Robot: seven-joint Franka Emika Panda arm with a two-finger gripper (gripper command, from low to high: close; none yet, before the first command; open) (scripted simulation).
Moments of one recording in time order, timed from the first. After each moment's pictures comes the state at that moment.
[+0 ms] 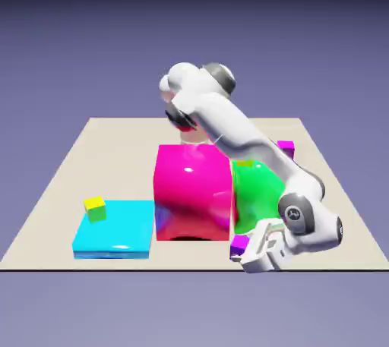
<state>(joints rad) -0.11 1.14 0.81 -1.53 -1.11 1.17 0.67</state>
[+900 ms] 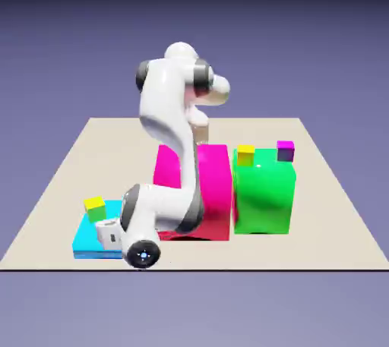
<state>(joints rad) -0.23 0.88 -0.05 -1.38 -0.37 1.14 0.43</state>
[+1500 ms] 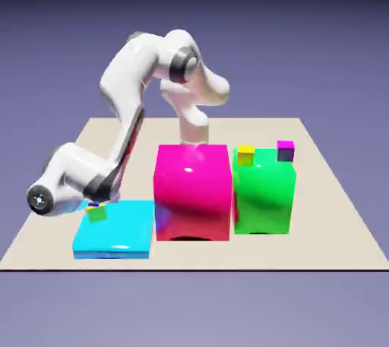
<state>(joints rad) -0.27 0.75 -0.30 -1.60 -0.17 1.33 0.41</state>
